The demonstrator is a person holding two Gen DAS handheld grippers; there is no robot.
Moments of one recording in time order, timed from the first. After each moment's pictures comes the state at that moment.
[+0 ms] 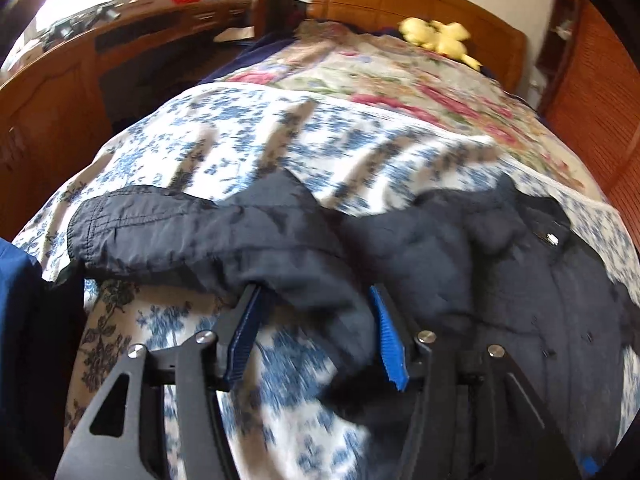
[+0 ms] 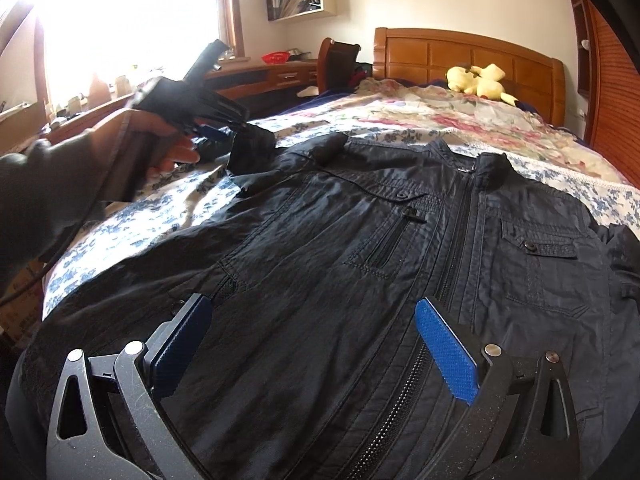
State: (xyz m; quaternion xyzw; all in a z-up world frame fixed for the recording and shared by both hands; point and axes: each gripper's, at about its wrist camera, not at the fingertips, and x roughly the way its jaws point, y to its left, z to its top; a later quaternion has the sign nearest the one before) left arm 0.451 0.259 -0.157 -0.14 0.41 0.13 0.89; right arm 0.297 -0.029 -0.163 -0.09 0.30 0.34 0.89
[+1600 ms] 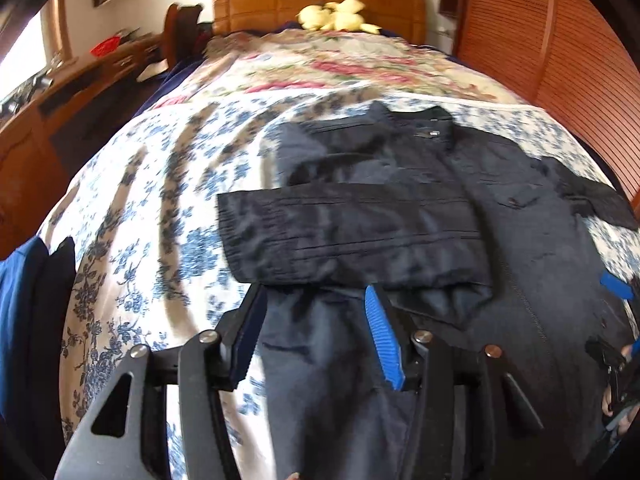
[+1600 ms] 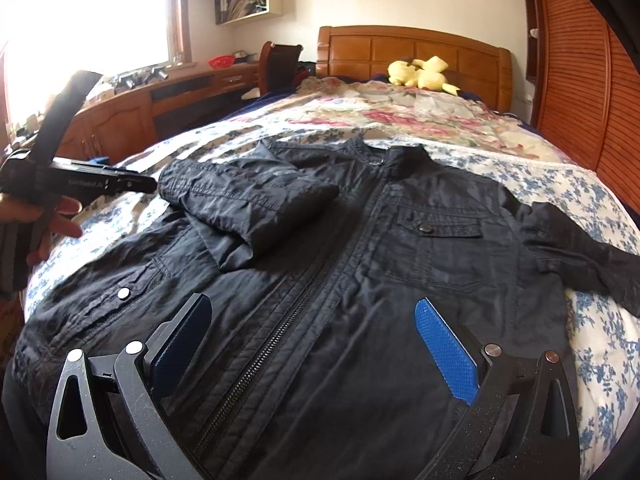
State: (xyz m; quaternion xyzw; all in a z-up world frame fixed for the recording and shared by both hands) left arm 0.342 0.140 -0.131 -0.03 0.42 0.01 0.90; right arm 0.303 -0.099 -0.142 -0.10 0.32 0.24 0.91
